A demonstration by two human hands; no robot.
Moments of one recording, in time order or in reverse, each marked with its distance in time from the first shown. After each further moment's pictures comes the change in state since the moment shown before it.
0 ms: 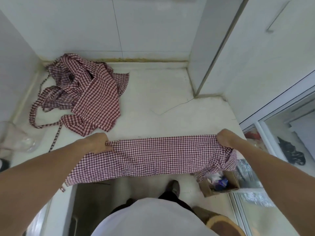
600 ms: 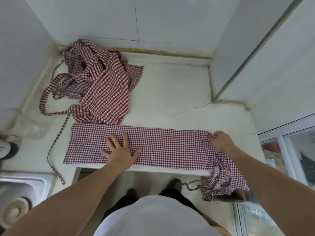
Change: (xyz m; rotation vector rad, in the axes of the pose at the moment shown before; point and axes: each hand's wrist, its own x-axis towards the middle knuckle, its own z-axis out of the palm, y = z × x) left_hand 0.007 0.091 0.073 -0.167 0.119 -0.366; right_hand 0.064 -0.048 0.020 0.144 0.033 -0.071
